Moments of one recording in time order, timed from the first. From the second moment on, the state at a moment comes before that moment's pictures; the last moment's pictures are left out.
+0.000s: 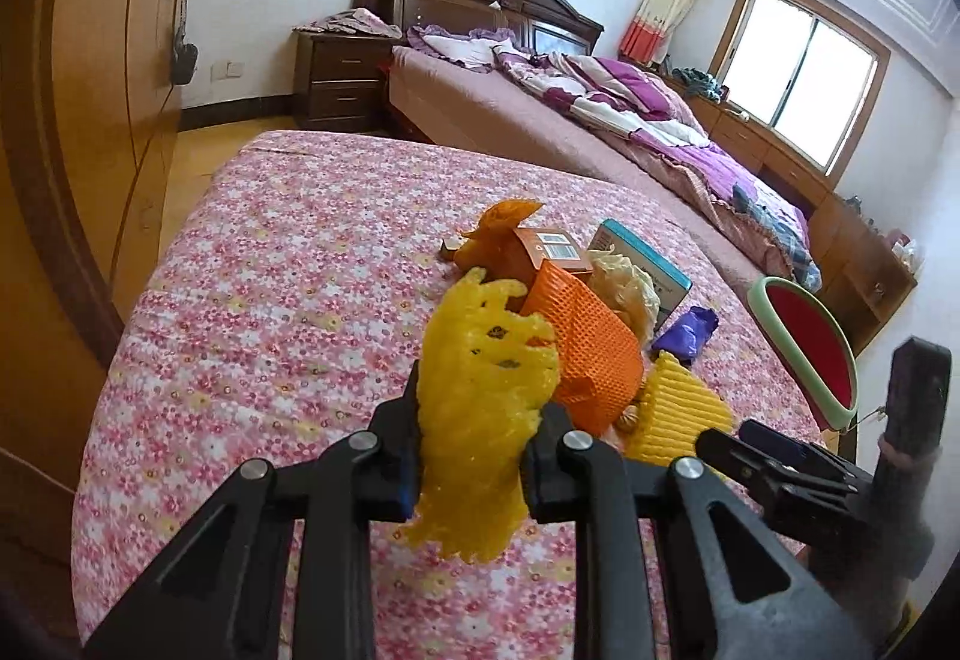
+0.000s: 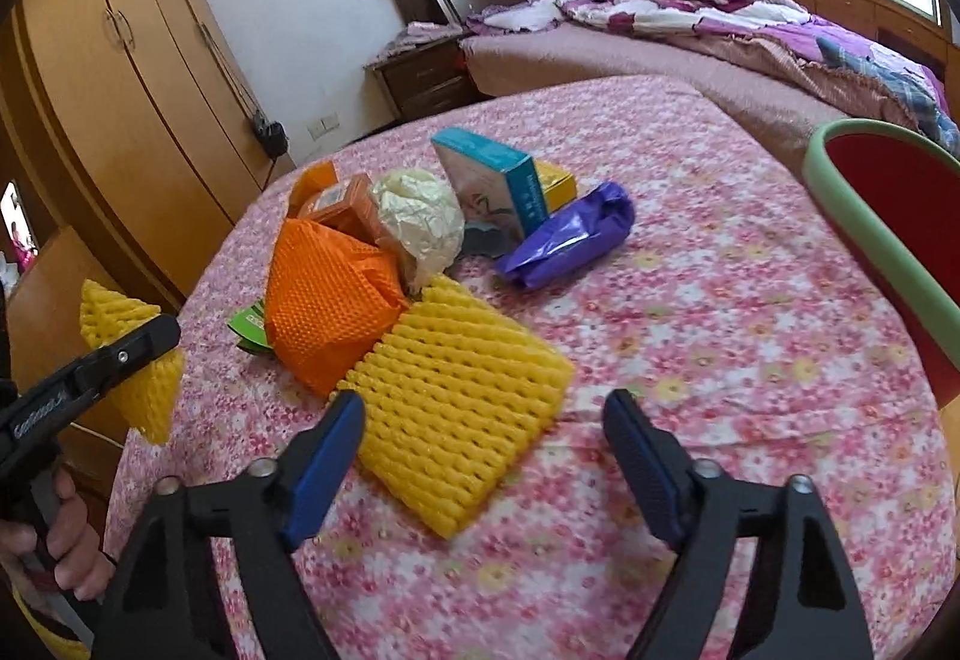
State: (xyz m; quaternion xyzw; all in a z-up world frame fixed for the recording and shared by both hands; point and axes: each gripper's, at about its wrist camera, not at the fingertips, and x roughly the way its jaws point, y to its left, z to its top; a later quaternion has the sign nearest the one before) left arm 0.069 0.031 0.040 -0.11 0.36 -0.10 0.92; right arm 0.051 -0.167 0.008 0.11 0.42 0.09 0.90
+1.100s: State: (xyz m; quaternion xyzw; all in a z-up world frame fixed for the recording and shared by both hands) left arm 0.081 0.024 0.035 -0.14 0.39 -0.17 0.90; right arm 0.025 -0.172 0.048 0.14 0.36 0.05 0.92
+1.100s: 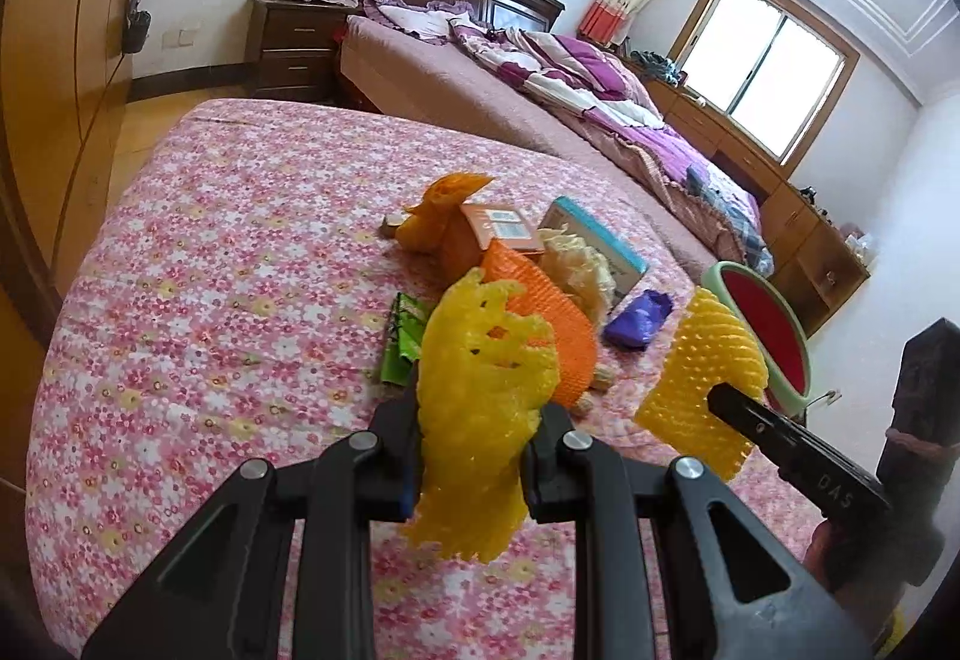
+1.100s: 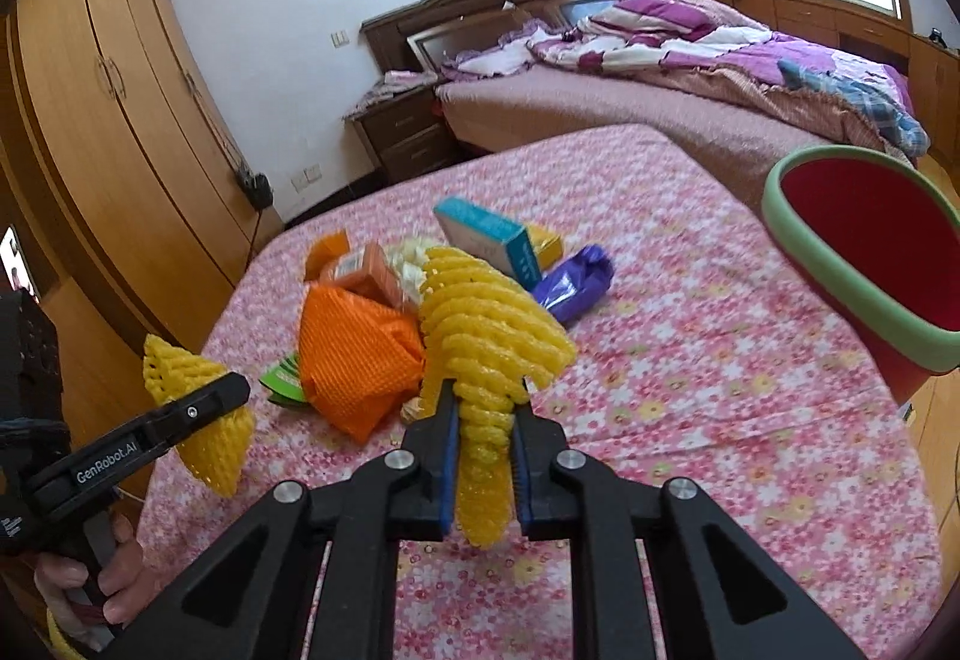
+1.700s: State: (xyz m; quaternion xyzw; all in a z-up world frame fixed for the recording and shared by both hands) left arm 0.077 -0.039 0.084 -0.14 0.38 -0.27 0.88; right arm 0.005 -0.243 0.111 0.19 0.28 0.04 0.94
